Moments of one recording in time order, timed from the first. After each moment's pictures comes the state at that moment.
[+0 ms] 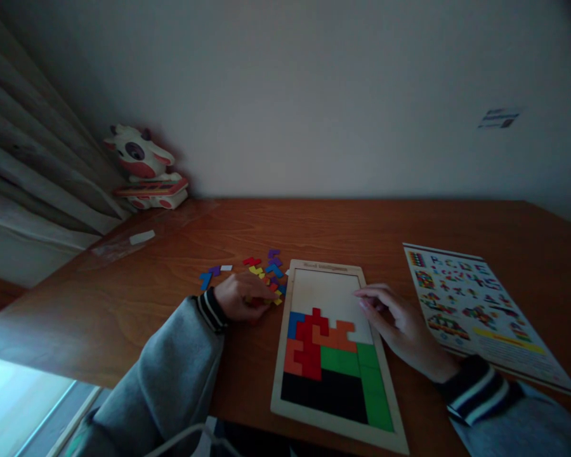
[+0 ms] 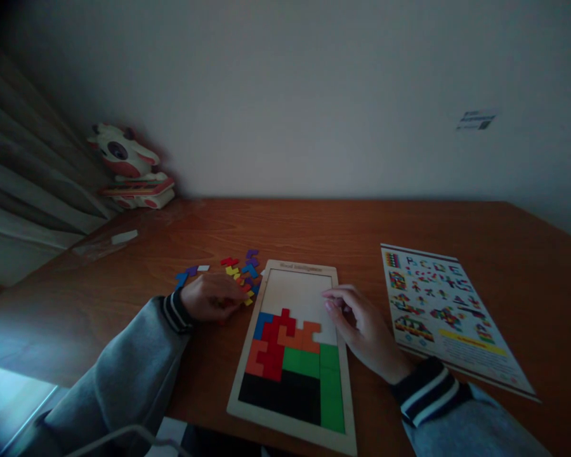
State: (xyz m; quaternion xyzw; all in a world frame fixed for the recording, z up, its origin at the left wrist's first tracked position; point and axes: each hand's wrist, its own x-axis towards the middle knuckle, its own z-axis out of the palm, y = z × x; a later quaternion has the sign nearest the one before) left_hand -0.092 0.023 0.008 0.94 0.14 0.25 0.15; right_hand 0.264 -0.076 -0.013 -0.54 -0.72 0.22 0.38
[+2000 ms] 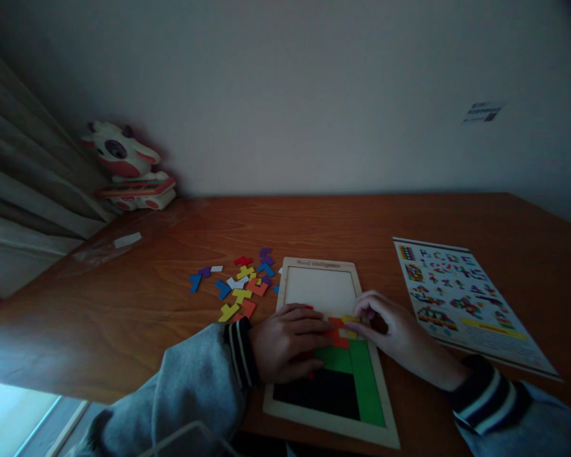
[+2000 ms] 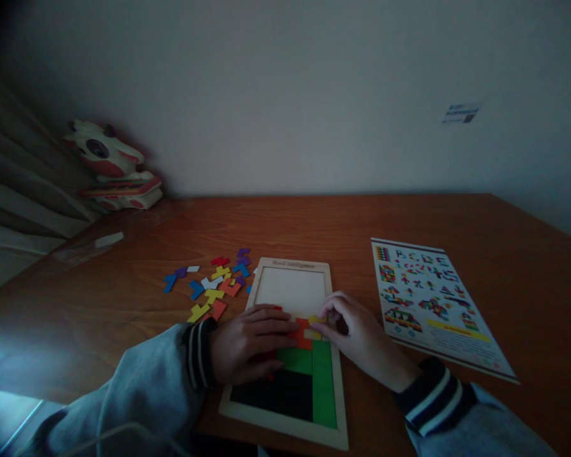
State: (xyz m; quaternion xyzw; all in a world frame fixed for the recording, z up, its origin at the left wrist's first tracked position) left_hand -0.003 -0.051 -0.003 0.96 0.13 0.18 0.16; right_hand 0.268 -0.088 -0.015 -0.52 -0.75 0.27 0.31
